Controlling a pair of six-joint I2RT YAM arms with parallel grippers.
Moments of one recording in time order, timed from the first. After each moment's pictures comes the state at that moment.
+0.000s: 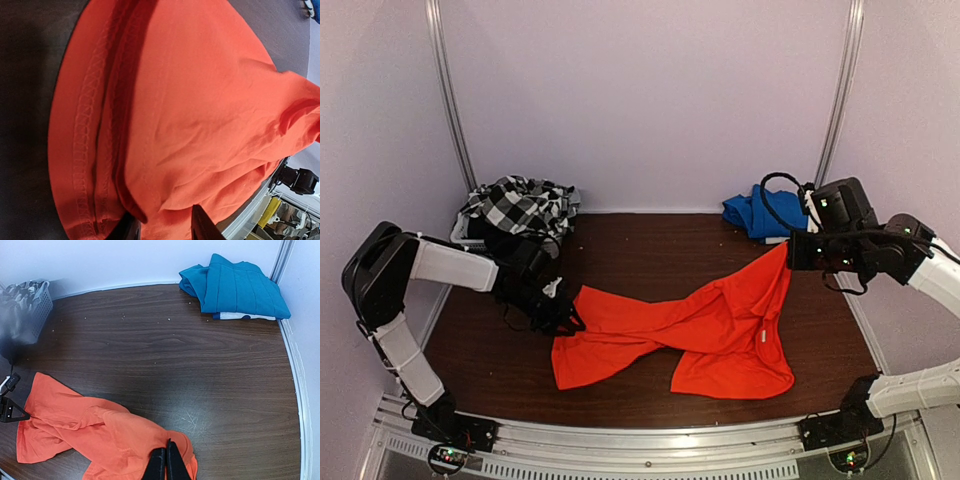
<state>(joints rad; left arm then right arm) -0.50 1.72 0.86 -0.29 0.56 -0.63 0.70 1.02 1.13 -0.82 0.41 0.52</state>
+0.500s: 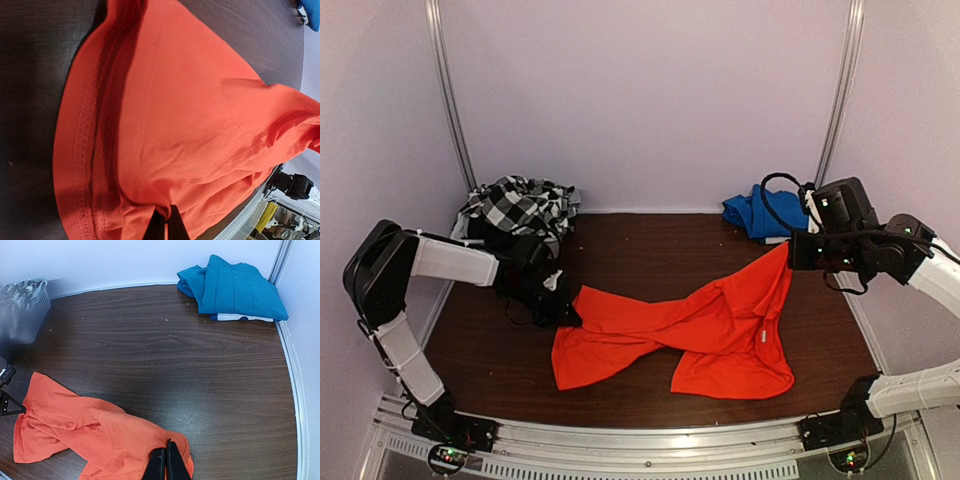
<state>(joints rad) -0.48 1.73 0.90 -0.29 0.55 -0.64 0.69 1.02 1.13 -0.82 0.41 0.50</state>
